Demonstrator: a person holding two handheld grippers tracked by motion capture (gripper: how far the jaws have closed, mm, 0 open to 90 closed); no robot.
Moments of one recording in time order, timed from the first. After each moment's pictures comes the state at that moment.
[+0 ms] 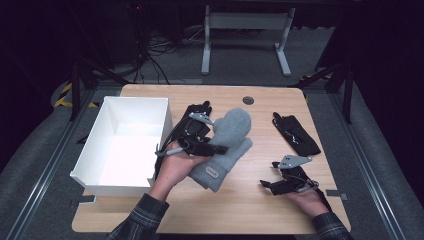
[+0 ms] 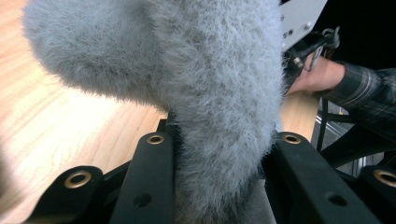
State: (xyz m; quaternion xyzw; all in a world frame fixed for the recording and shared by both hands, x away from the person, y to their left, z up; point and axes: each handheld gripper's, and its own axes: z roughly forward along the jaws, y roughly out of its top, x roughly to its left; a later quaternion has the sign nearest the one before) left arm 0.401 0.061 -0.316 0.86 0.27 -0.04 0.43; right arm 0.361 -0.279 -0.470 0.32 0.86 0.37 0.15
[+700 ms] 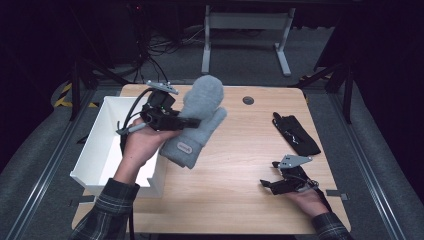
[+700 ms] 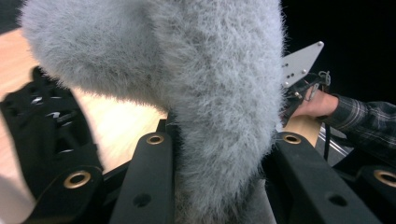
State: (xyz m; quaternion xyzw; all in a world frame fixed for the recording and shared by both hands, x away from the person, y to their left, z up) left arm 0.413 0.139 -0.246 0.84 0.31 0.00 0.45; right arm 0.362 -0.280 -0.470 0.32 0.86 0.37 0.15
